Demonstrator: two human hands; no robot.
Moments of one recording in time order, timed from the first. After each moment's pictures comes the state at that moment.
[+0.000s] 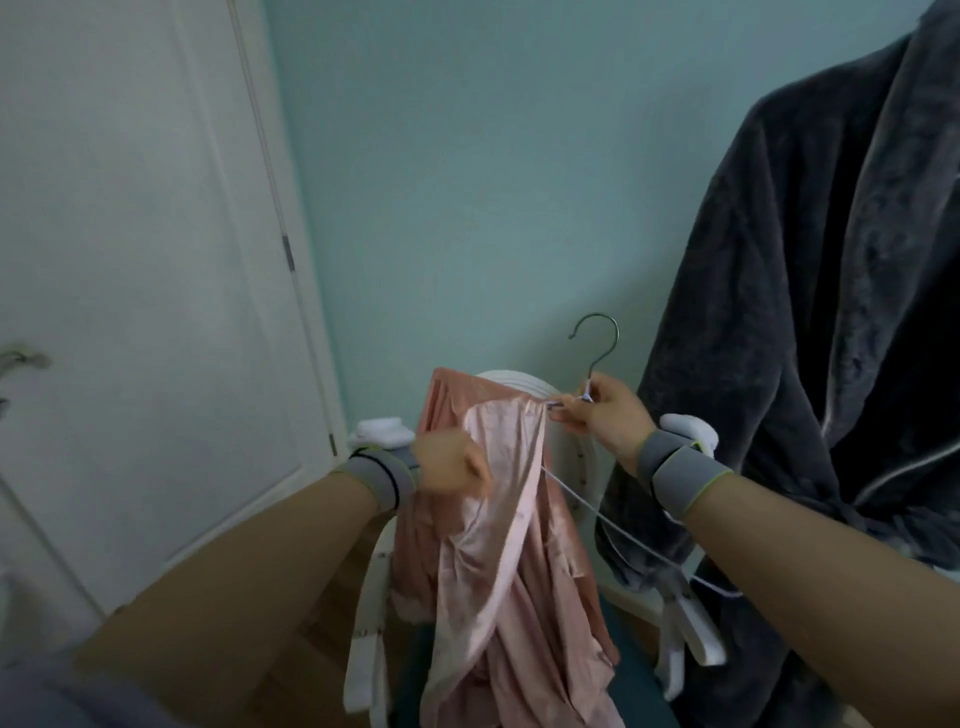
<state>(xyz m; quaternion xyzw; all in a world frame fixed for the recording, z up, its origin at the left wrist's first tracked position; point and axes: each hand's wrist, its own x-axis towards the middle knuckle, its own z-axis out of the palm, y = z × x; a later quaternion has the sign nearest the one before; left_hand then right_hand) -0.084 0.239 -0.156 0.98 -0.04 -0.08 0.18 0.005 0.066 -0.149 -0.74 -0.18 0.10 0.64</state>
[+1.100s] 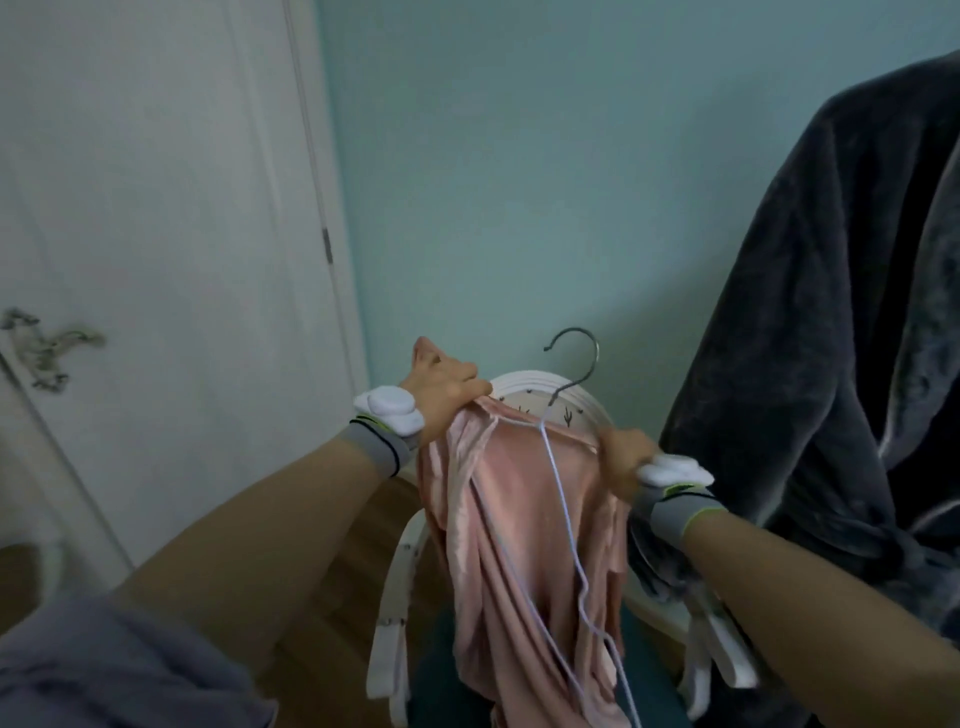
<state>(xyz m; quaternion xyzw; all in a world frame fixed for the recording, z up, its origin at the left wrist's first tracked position) -0.079 0.294 -0.136 0.98 -0.05 0.15 -0.15 0.023 0.073 -0.198 -0.96 -0.24 -0.01 0.11</state>
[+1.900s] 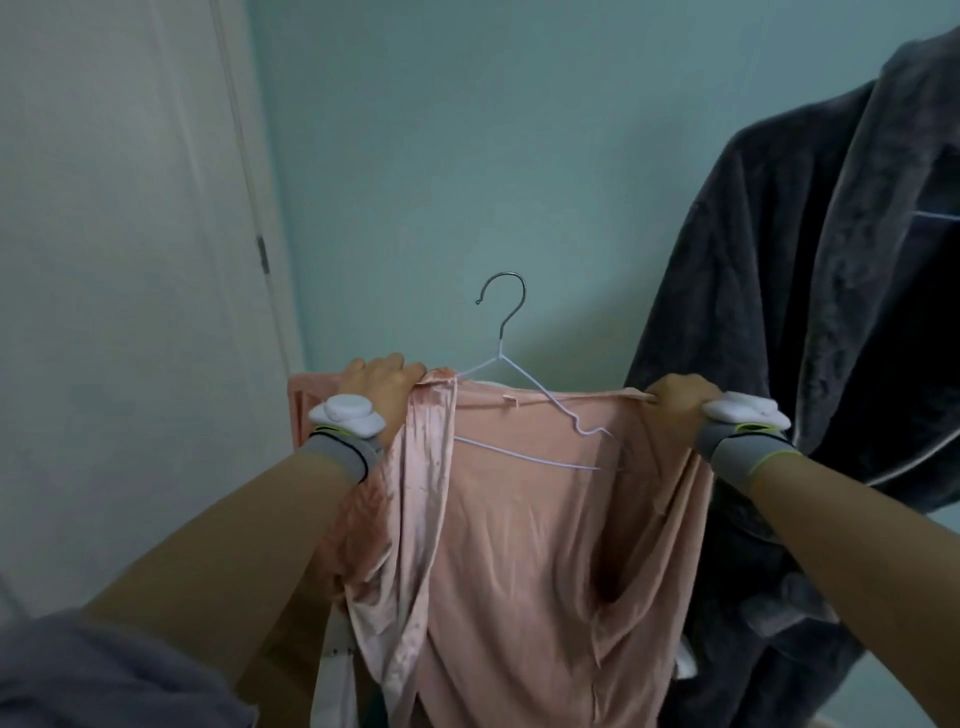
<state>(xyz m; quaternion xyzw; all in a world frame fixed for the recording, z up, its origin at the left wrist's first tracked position) -0.060 0.292 -0.141 0.96 0.11 0.23 -0.09 0.047 -0.005 -0.111 -0.98 -0.13 -0.08 0.09</state>
